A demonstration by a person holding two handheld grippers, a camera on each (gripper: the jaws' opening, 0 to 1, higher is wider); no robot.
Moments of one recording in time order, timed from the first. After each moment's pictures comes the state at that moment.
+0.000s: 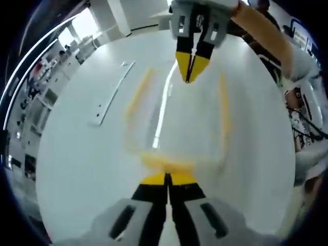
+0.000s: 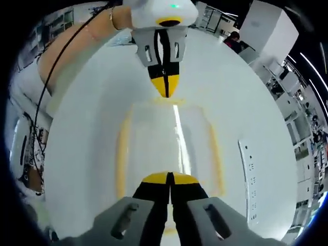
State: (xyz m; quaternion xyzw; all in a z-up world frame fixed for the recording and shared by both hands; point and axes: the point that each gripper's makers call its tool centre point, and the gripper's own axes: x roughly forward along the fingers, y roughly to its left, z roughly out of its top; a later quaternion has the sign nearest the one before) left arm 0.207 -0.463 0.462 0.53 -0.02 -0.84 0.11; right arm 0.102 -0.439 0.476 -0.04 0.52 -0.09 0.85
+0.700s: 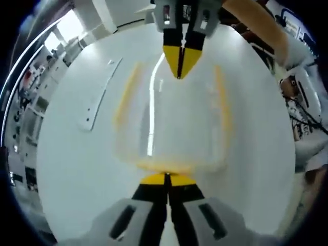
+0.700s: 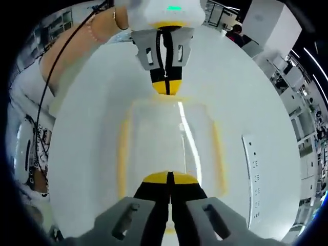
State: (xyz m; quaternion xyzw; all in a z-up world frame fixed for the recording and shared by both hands) left arm 0.201 -0.448 0.455 0.56 -0.04 -0.82 0.07; right arm 0.094 -0.421 0.472 -0.02 0.53 -0.08 0.84
